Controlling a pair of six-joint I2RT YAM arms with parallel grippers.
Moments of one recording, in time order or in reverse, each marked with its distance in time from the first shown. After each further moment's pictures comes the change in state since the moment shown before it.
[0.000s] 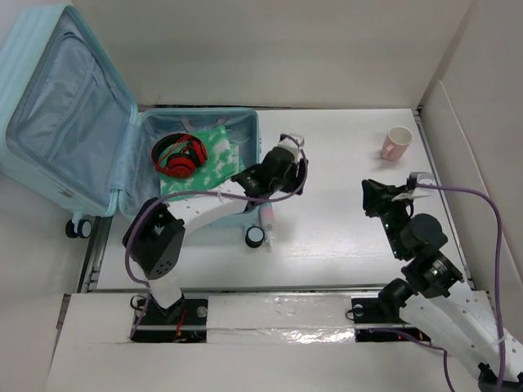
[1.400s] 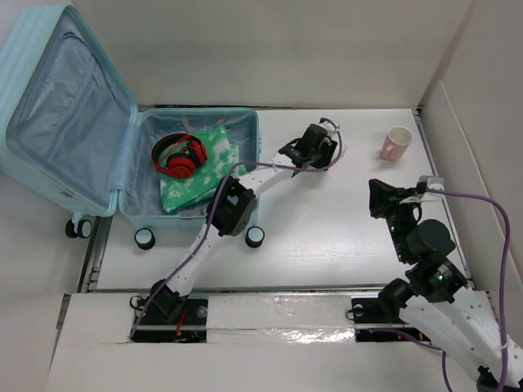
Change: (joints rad) left arm 0.055 0.913 1.031 -0.196 0.171 0.156; right arm 0.000 -0.045 0.000 0.002 0.019 0.001
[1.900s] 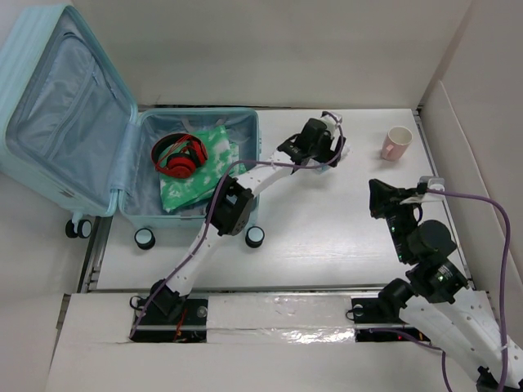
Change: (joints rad) left arm 0.009 -0.005 0.038 0.056 0.065 0.001; right arm 0.000 -0.005 0.000 0.000 -0.006 0.000
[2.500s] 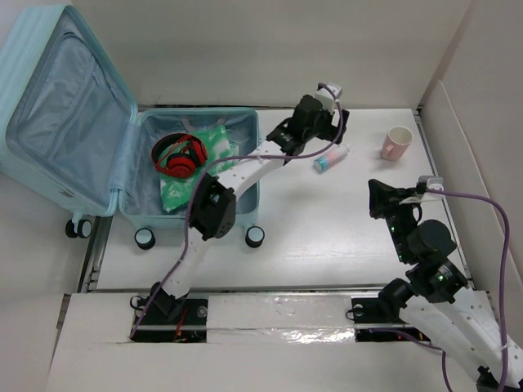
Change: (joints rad) left arm 0.001 -0.367 -0.234 0.152 -0.098 0.036; right arm 0.000 0.002 0.001 0.001 -0.019 -0.001
